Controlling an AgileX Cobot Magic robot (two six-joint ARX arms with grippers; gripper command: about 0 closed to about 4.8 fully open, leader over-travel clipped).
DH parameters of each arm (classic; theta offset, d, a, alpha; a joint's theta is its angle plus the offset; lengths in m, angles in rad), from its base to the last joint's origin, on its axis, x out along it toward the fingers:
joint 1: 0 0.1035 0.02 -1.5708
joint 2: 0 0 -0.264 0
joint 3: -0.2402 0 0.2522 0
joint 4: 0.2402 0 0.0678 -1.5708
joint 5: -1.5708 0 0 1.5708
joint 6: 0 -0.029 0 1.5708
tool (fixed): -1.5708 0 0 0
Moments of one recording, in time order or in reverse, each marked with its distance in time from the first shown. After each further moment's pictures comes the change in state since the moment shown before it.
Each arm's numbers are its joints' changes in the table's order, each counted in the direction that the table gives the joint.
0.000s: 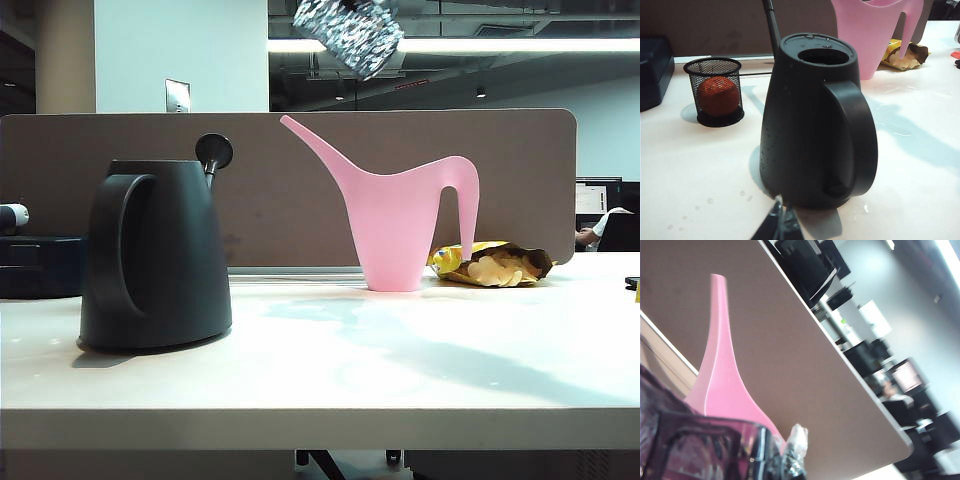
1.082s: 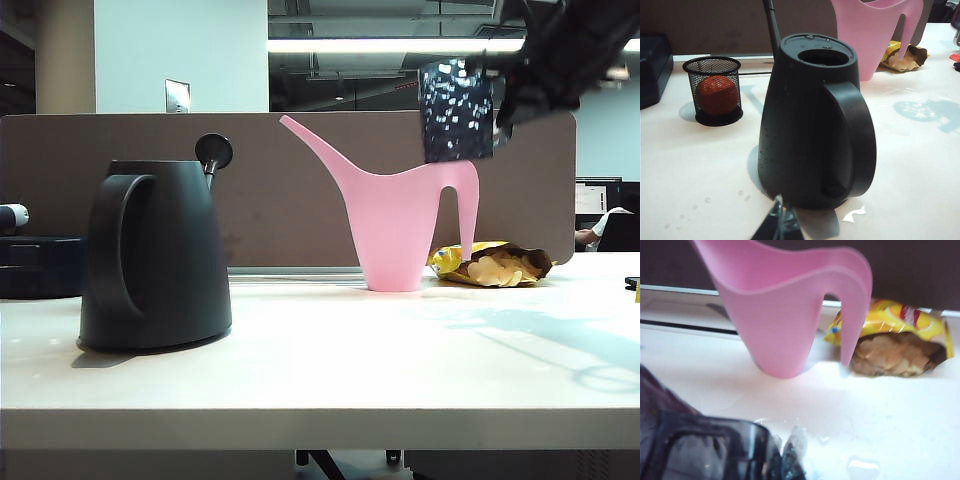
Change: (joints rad) left arm 0.000 0.000 0.000 0.000 0.000 0.016; right arm -0.396 -0.206 0.603 -0.115 -0.501 -0.900
